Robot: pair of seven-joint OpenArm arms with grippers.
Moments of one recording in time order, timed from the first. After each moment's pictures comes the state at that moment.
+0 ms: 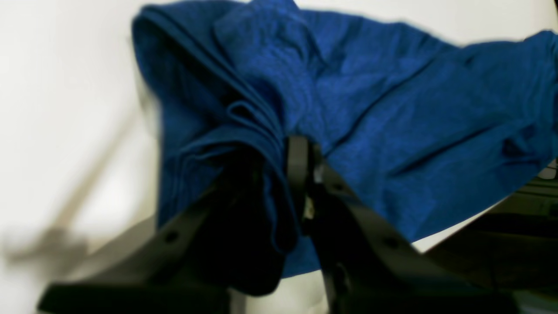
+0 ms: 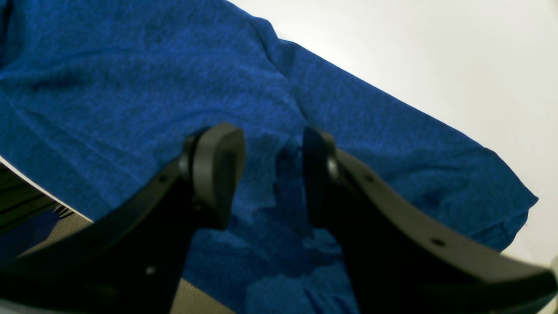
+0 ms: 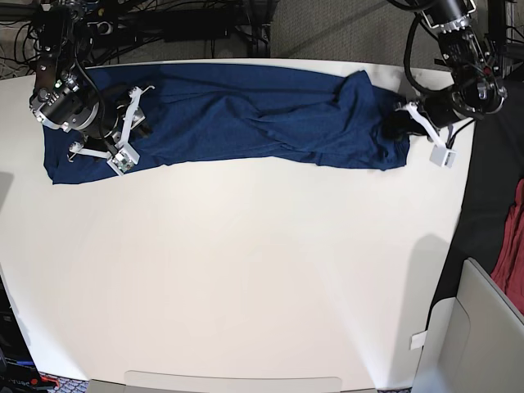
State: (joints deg) left arm 7.5 -14.1 -32.5 85.7 -51.7 -40.5 73.8; right arm -11.8 18.9 10.2 115.4 24.6 38.9 -71.2
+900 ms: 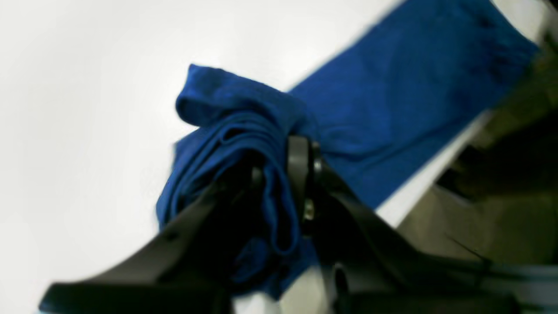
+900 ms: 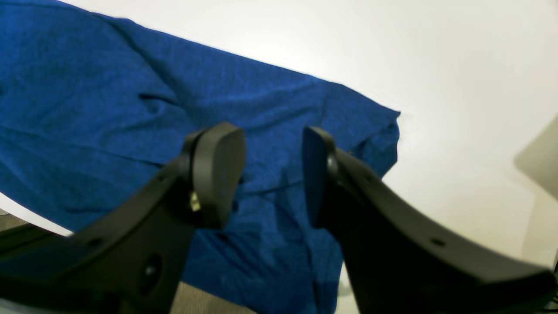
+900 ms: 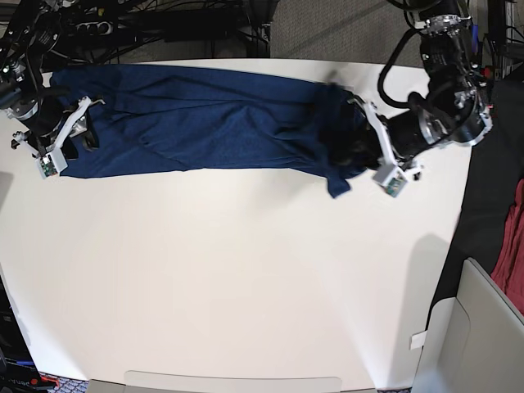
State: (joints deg) left arm 6.6 -14.4 -11.3 113.8 -52.7 -40.5 76.3; right arm -13.9 18.8 32.3 116.1 36.4 38.9 -71.4
